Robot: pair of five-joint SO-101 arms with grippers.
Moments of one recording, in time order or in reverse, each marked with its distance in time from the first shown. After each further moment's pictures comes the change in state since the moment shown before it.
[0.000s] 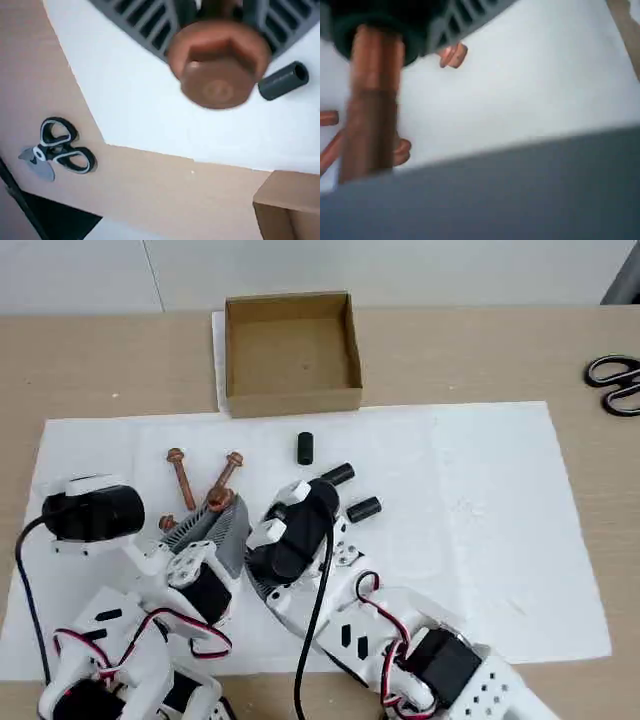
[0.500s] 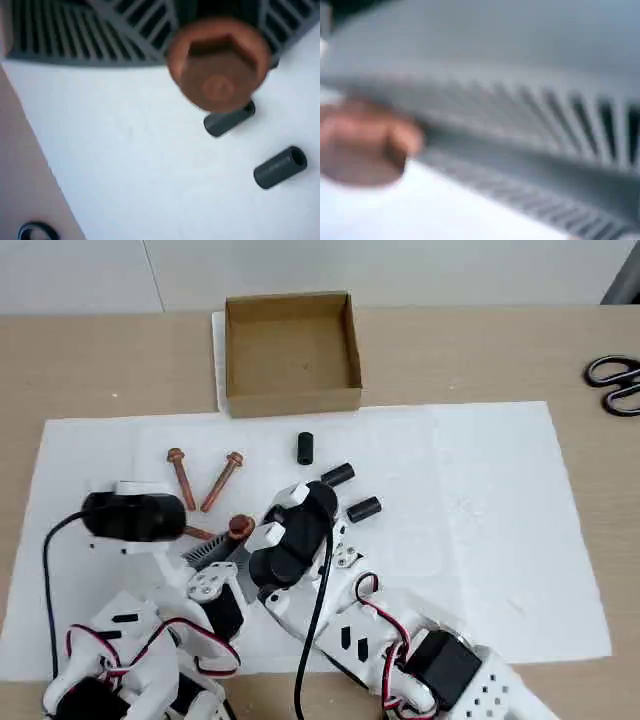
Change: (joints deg) left arm 6.0 0.3 0.0 8.3 -3.5; right arm -0.1 0.0 -0.1 0.0 0.4
